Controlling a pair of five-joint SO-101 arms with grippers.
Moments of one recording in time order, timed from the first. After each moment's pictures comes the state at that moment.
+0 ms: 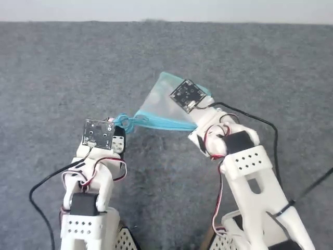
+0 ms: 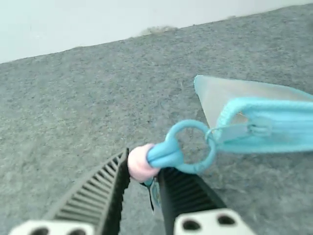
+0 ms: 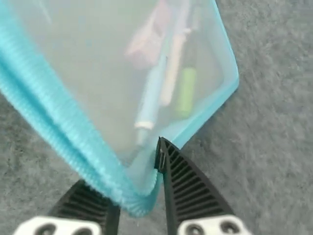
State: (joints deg) left arm -3.9 -89.9 87.4 42.9 -3.5; right arm -20.0 -34.5 45.3 54.1 27.6
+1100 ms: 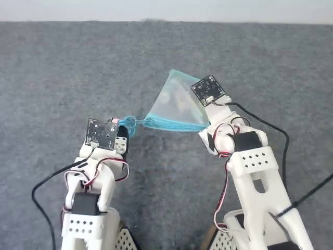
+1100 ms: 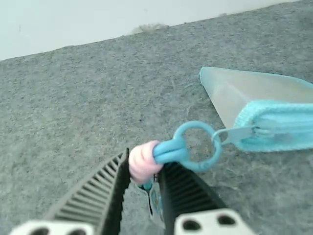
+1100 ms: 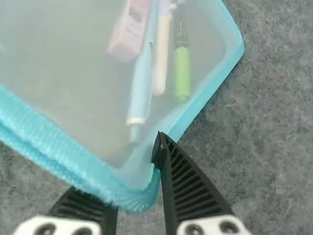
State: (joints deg) left arm -3.5 -89.9 88.7 41.8 -3.5; right arm -13.2 -34.5 48.1 54.1 19.2
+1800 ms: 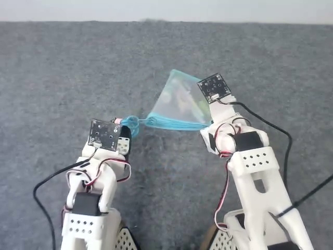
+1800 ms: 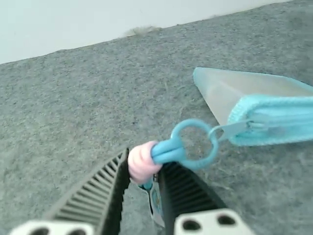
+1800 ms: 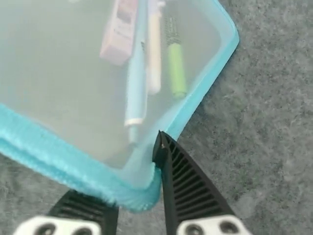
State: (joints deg) left arm -0.1 -89.9 88.7 41.8 -3.5; right arm -13.1 -34.5 48.3 54.1 14.0
